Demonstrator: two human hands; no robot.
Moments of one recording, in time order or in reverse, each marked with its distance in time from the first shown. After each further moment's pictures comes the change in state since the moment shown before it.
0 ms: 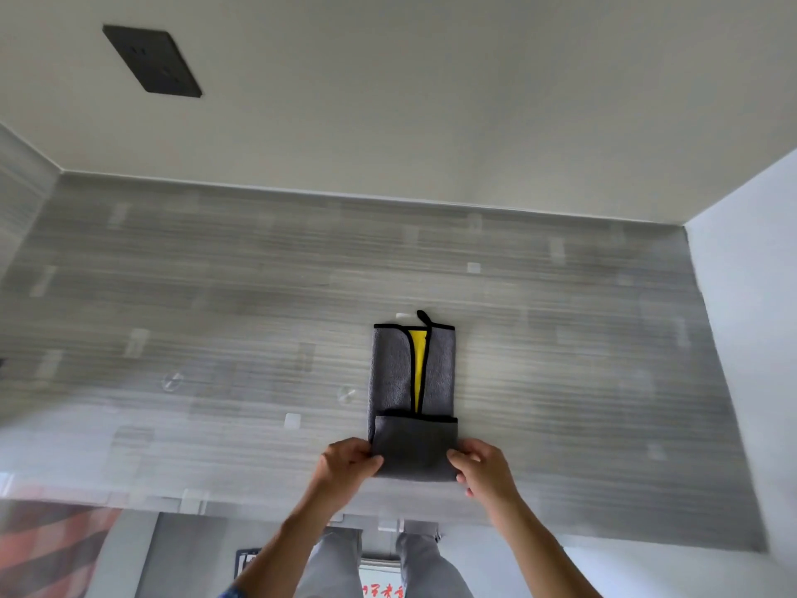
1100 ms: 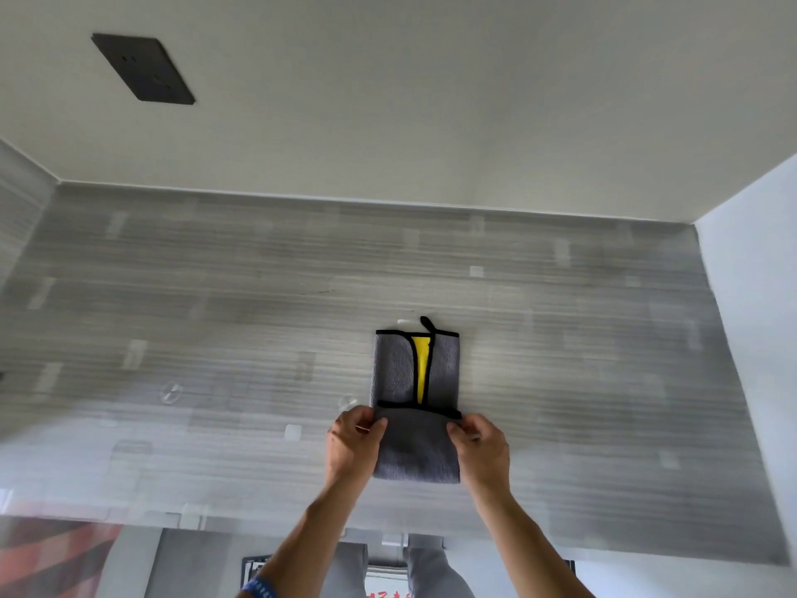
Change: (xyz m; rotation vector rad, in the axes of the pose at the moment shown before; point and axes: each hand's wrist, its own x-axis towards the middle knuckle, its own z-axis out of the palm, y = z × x) left_hand 0.028 0.041 0.016 0.082 0.324 0.056; right_hand 0.009 -0.035 0.018 -0.021 0.257 -0.201
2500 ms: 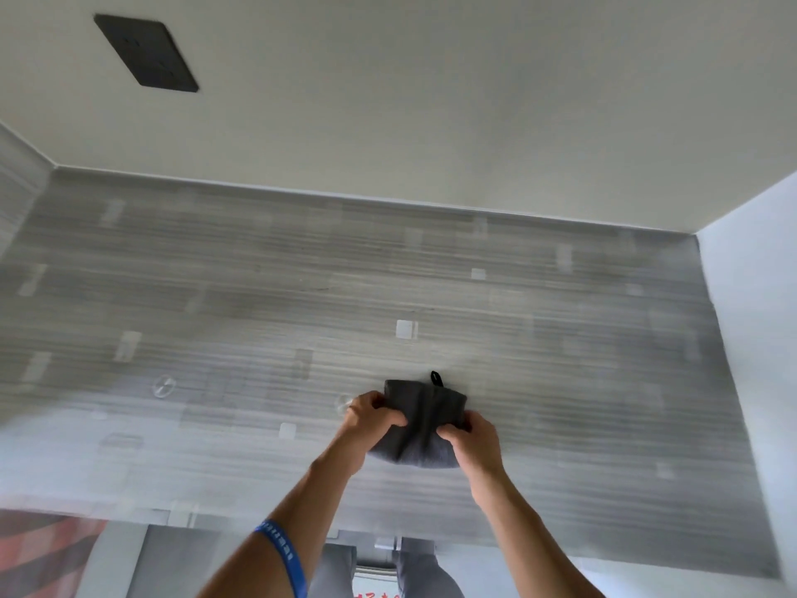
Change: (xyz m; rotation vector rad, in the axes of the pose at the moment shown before) left_hand 0.017 0.053 -0.005 -0.130 -0.367 -0.333; right_hand 0.012 -0.026 -0.001 0.107 -0.148 0.198
